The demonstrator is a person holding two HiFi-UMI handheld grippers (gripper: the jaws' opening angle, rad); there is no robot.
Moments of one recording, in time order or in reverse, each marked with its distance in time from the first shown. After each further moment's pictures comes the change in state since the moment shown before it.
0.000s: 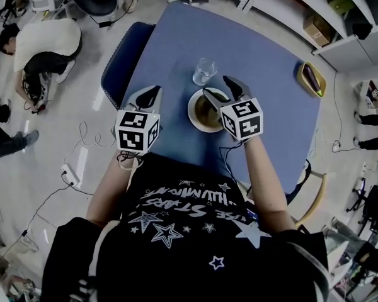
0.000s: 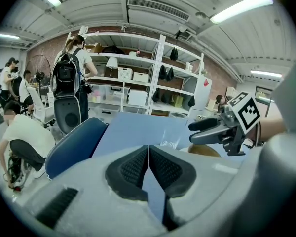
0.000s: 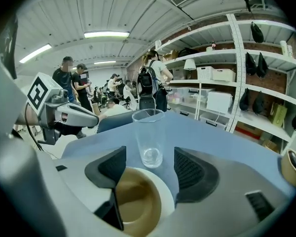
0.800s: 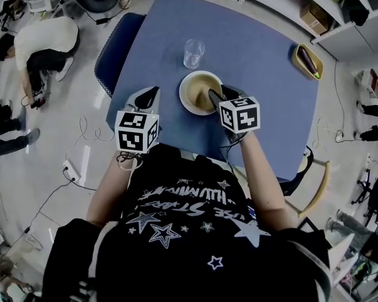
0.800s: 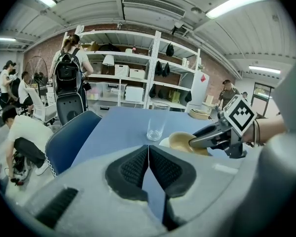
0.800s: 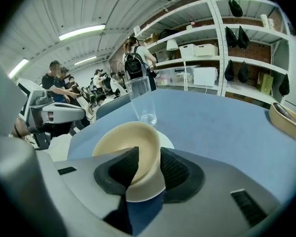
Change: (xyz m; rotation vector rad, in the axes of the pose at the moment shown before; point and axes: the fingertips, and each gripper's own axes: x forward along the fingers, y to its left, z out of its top) left arm -0.017 -0.048 -0.031 0.020 0.045 0.000; right arm -0.035 -0.003 -0.086 0.221 0.166 -0.036
